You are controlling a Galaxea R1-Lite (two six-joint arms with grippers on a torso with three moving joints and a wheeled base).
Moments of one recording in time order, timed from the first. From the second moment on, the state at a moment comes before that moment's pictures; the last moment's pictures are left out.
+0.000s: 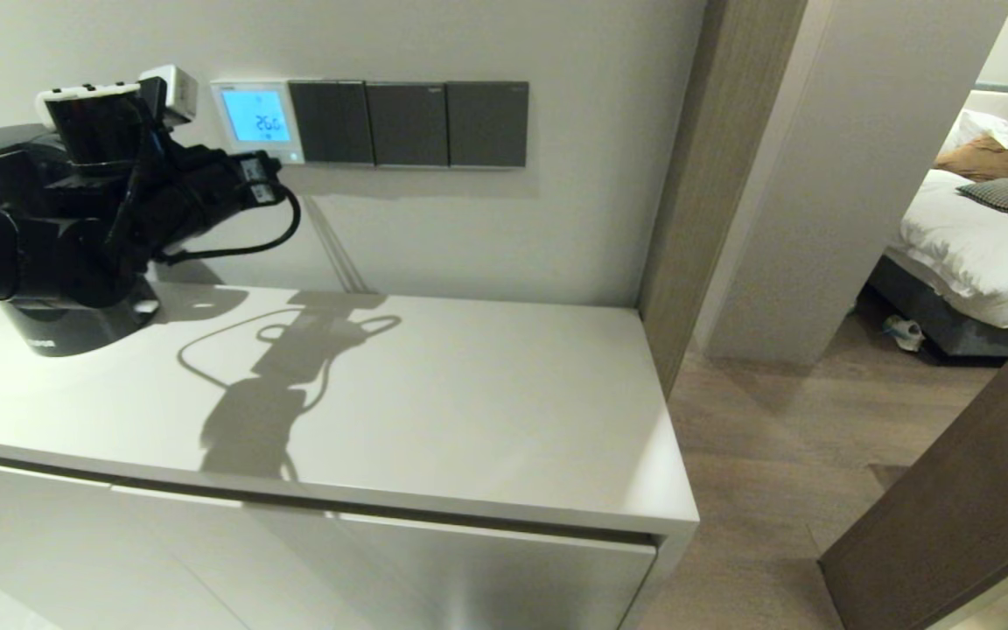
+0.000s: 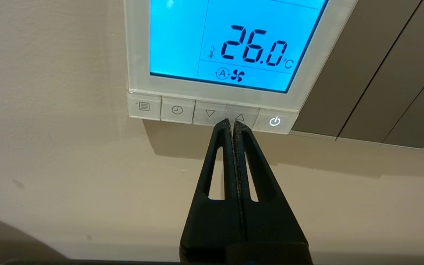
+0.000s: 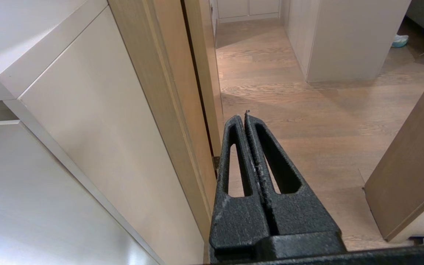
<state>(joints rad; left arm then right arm) -0.09 1.96 -1.47 -0.59 -0.12 -0.17 0.01 0.00 0.00 0.01 0.00 0.03</state>
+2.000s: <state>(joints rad) -0.09 1.86 -1.39 -0.60 -0.12 -0.17 0.01 0.00 0.00 0.01 0.00 0.03</state>
